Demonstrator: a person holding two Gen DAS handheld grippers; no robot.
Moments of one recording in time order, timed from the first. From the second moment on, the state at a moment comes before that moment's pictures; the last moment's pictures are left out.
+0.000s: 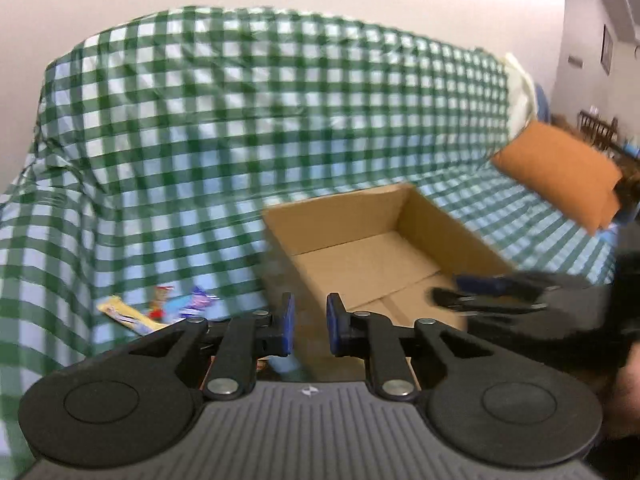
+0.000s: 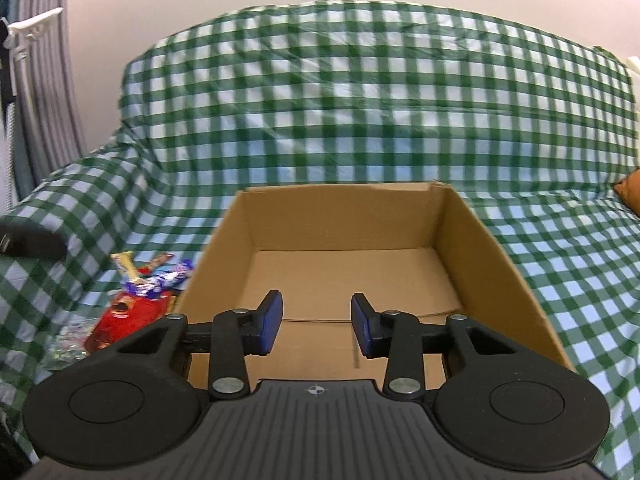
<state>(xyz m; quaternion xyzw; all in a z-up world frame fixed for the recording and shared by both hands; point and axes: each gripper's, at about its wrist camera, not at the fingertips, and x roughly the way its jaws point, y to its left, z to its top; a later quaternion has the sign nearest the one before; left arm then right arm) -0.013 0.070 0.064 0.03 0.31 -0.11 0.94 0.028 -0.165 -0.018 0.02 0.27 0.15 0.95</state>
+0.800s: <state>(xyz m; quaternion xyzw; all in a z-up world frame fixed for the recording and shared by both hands) 0.043 0.213 -0.069 -0.11 0.40 -0.02 0.91 0.003 0.022 -0.032 -0.18 0.26 0.30 0.90</state>
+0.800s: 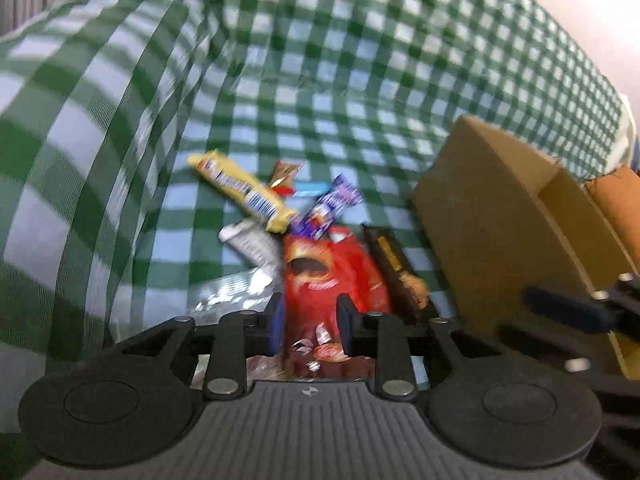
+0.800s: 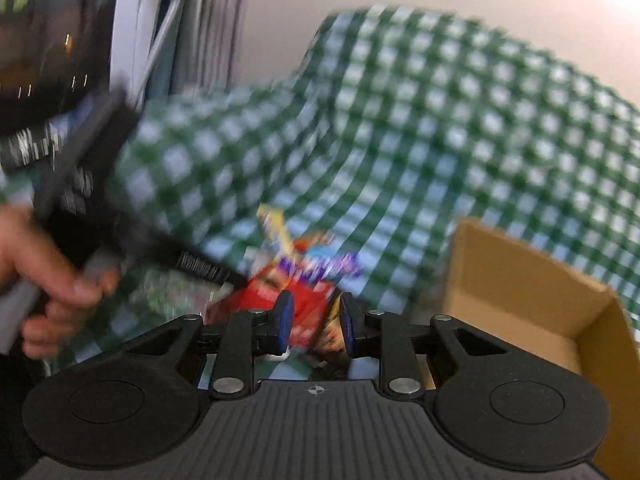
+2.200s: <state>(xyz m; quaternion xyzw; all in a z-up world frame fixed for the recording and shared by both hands) 0.028 0.199 -0.043 -0.03 0.41 0.00 0.91 -0.019 0.042 -0.057 -0.20 0.36 0.27 0.87</state>
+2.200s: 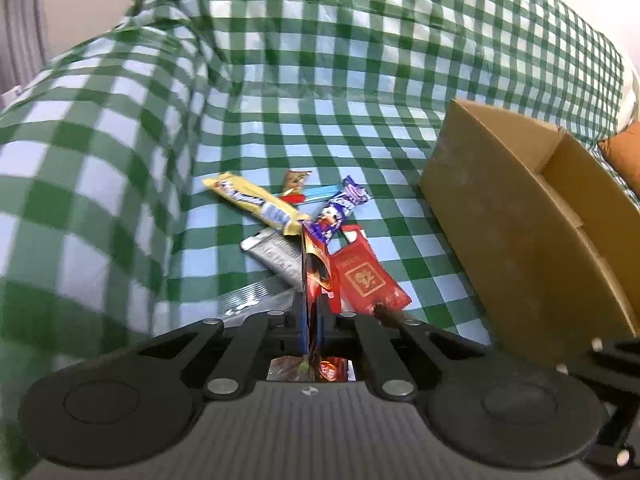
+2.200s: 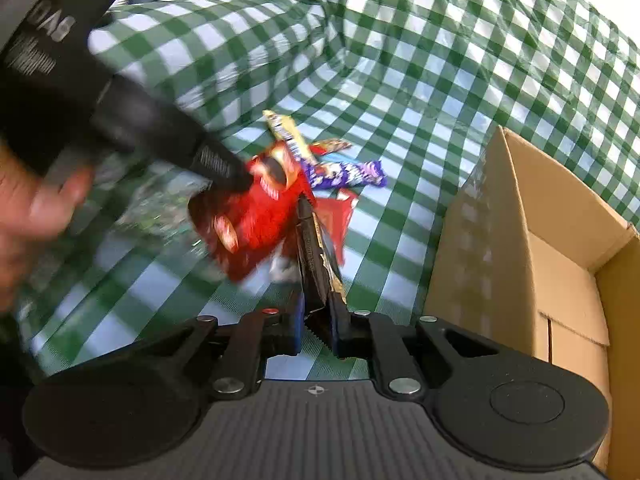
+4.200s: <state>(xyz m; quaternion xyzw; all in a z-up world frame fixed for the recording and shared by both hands) 0.060 0.175 -0.051 -0.02 0.46 0.10 0.88 -0.012 0.019 -0.081 -0.06 0.36 0.26 0.89</state>
